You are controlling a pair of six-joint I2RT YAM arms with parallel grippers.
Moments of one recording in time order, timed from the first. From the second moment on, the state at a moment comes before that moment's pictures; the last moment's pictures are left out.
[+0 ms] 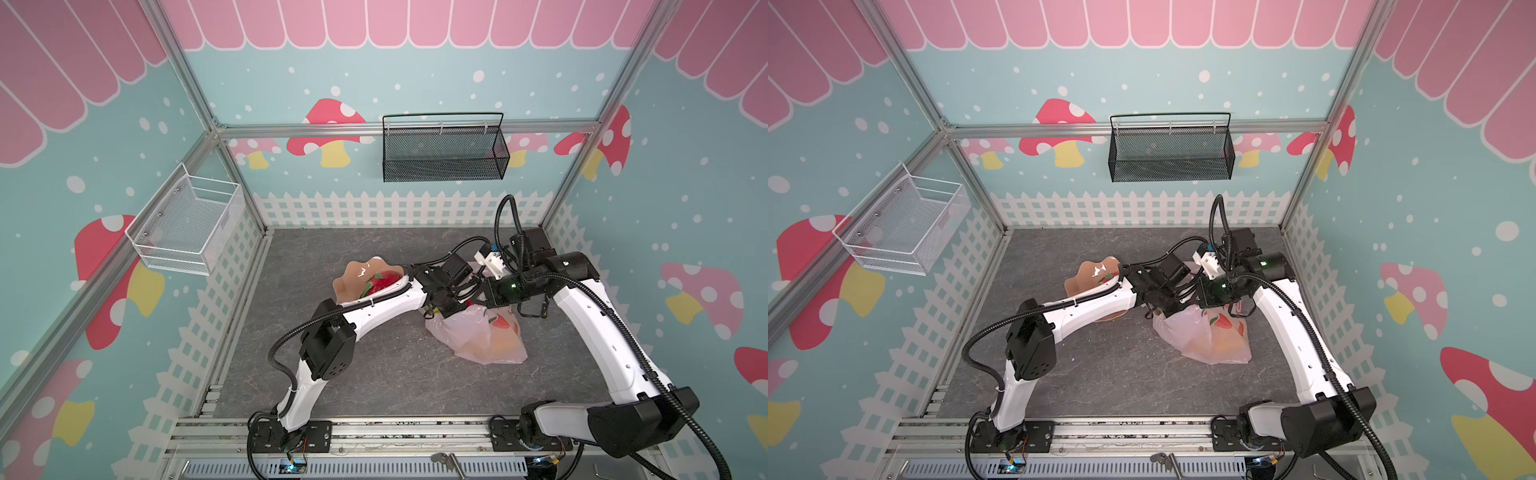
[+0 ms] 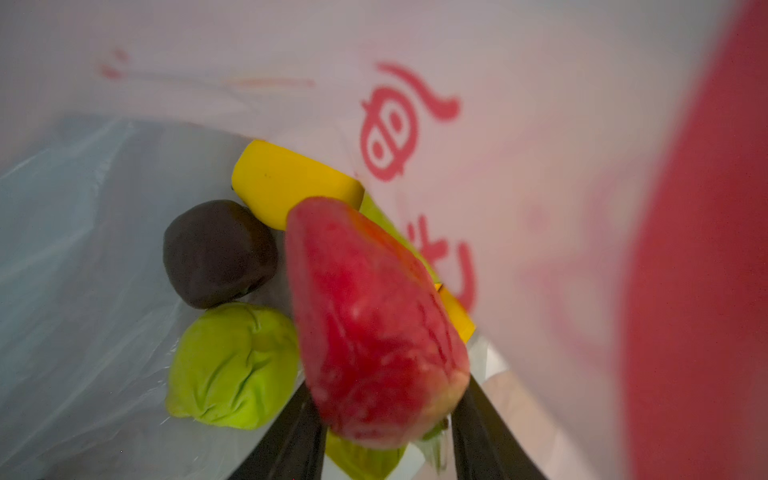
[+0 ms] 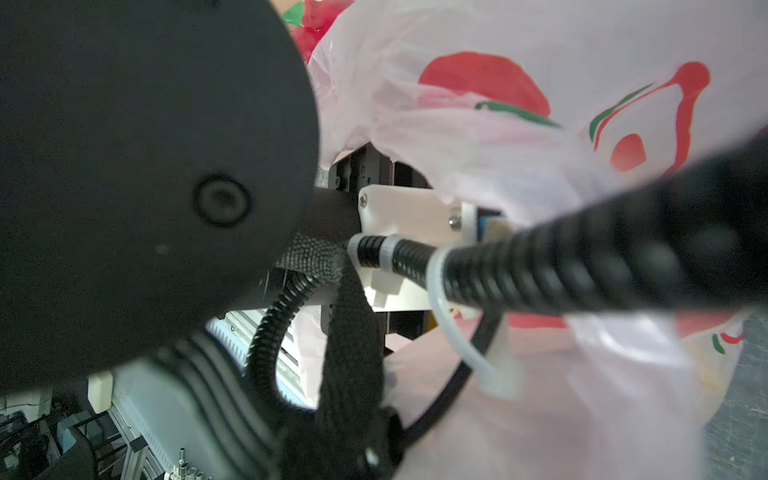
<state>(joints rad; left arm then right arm) -0.92 2.14 1.91 -0.80 0.23 0.11 0.25 1.32 1.46 -1.28 -0.48 0.03</state>
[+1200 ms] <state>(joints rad) -0.80 1.89 1.66 -0.65 0.18 -0.08 0.25 1.31 1.46 -1.25 -0.49 0.03</state>
